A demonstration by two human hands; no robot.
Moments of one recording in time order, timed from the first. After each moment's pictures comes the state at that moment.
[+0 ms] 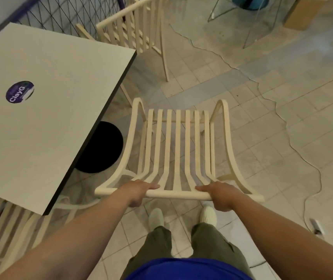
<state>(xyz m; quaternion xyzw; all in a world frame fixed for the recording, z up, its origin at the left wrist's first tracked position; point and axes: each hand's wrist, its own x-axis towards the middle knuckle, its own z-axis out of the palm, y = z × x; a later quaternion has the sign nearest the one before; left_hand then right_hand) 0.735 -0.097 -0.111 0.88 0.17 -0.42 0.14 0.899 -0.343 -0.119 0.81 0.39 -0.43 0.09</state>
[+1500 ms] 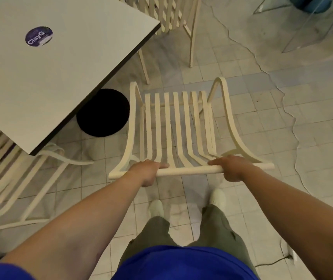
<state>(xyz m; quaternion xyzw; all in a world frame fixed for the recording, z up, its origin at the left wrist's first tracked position) 0.787 -0.197 -0.123 0.85 0.29 -0.37 0.23 1.031 -0.372 -0.108 0.77 0.49 -0.36 0.18</state>
